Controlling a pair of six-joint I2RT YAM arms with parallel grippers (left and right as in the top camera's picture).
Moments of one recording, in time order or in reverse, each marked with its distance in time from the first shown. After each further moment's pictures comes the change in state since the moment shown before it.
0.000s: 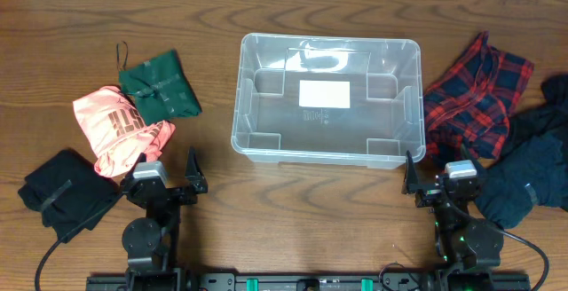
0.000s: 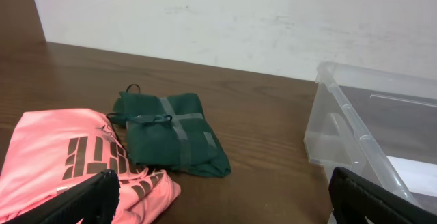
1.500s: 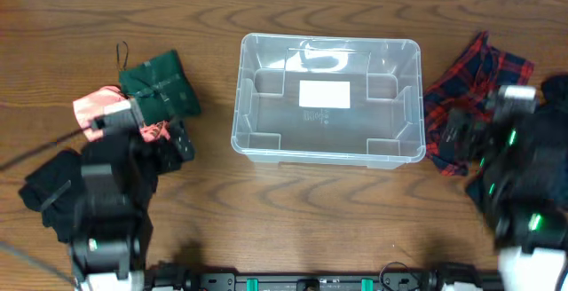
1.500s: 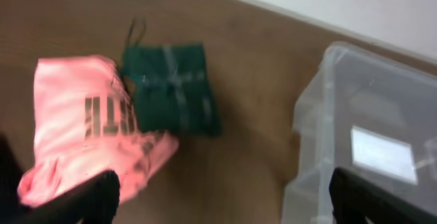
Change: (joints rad) left arm 0.000 0.769 0.831 -0.576 0.000 -0.127; right arm -0.146 0.899 0.918 -0.569 0.142 0.102
